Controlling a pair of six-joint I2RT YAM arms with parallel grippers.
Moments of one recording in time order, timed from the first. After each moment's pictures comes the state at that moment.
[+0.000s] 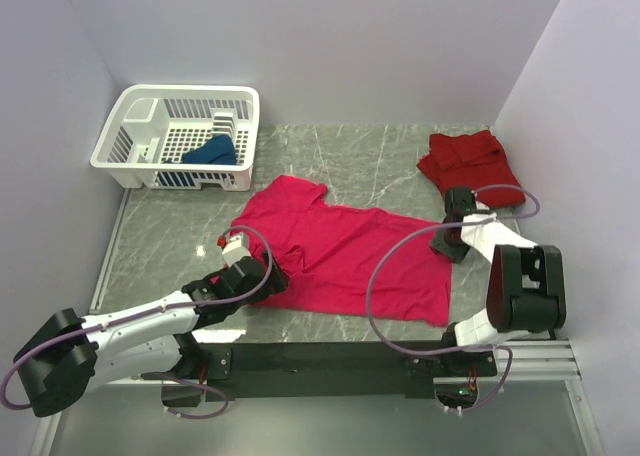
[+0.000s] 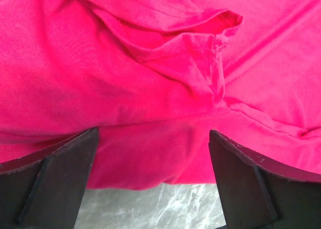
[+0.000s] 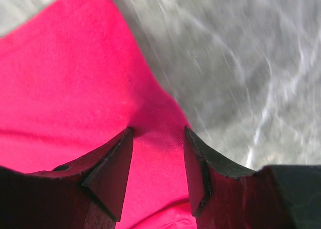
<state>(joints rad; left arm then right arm) -0.89 0.99 0.33 -0.14 -0.36 -1.11 -0.04 1.47 0.75 -0.51 0.24 0.58</state>
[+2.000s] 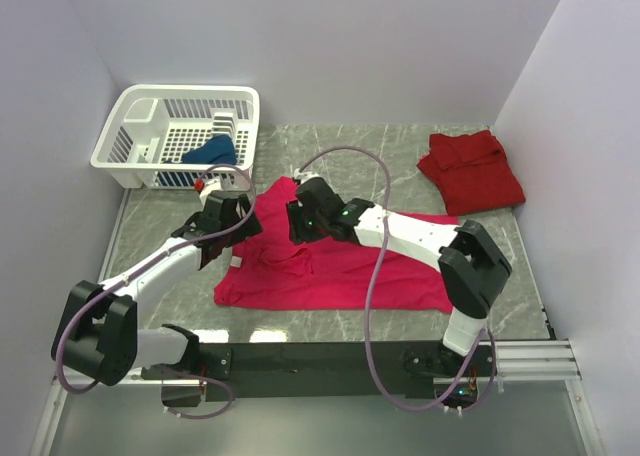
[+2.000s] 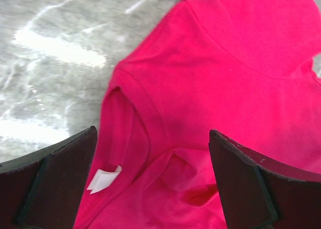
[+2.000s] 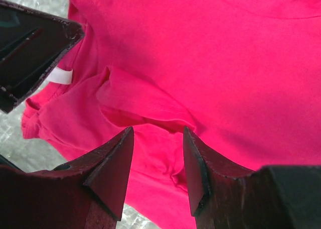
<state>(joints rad) -0.38 1.26 0.69 -0.21 -0.25 -0.69 0.86 1.74 1.27 -0.33 0.06 0.49</state>
